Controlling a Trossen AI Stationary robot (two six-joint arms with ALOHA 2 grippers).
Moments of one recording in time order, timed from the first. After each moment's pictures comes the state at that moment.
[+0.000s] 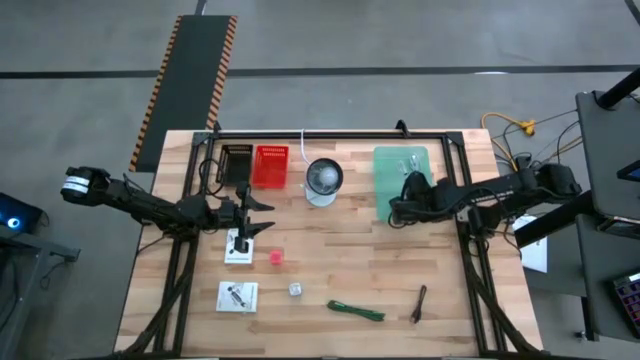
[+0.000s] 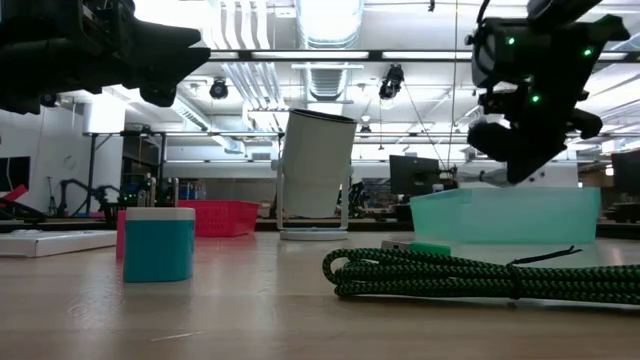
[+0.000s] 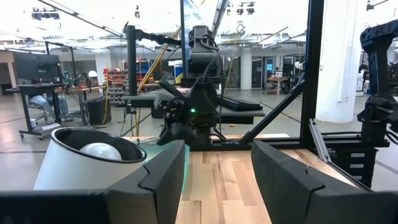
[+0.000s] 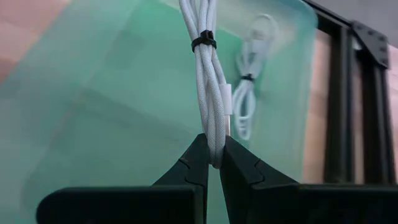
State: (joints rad) left arm -0.13 0.94 0.08 1.09 -0.14 0.03; right arm 0.02 1.30 0.70 -0.95 0.72 1.22
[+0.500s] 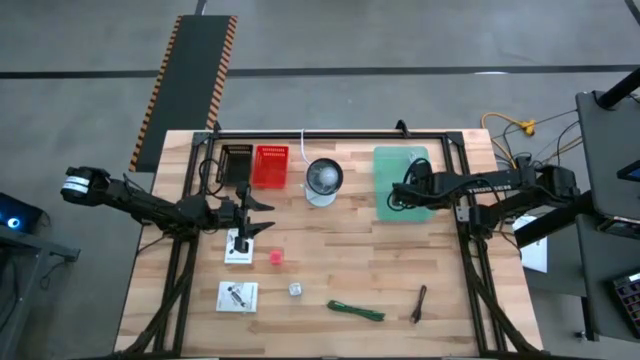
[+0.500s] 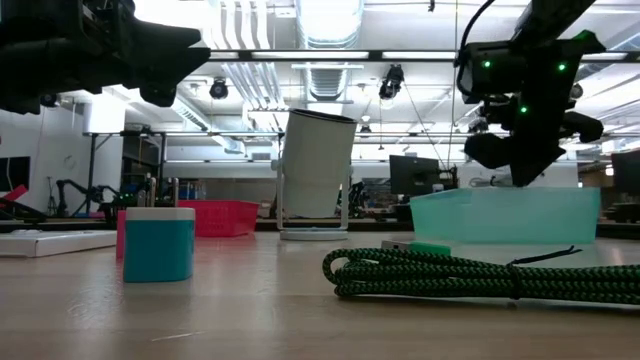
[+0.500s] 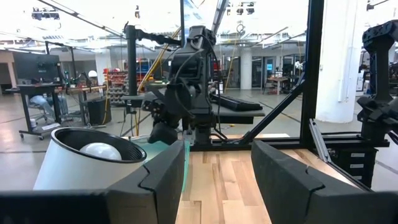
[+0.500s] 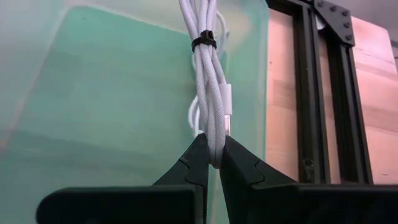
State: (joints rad) left arm -0.13 0.94 0.08 1.09 -0.14 0.03; right arm -0.18 1.30 0.70 -0.96 0.70 1.20
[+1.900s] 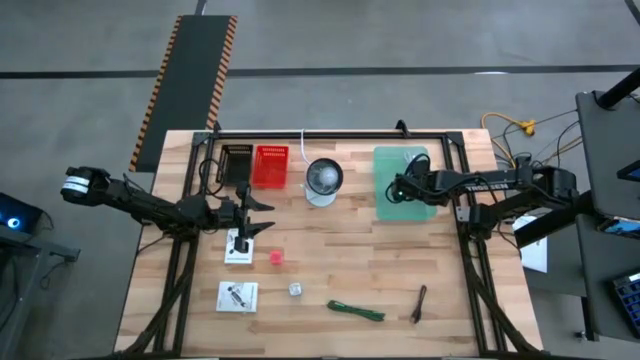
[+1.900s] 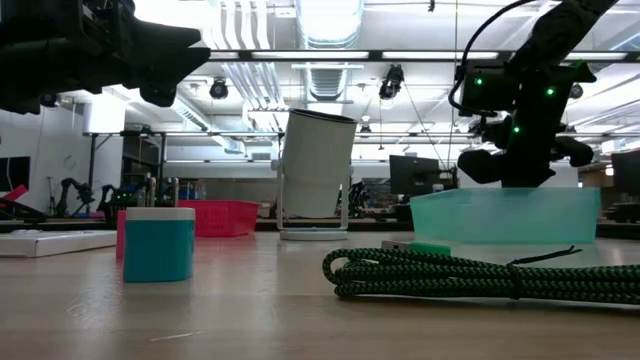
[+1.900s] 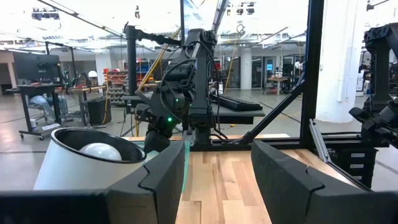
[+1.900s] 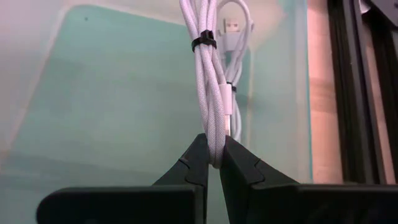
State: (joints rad) left arm -0.13 0.94 0.08 1.09 -0.14 0.03; right arm -0.29 1.30 0.60 -0.69 0.64 1.06
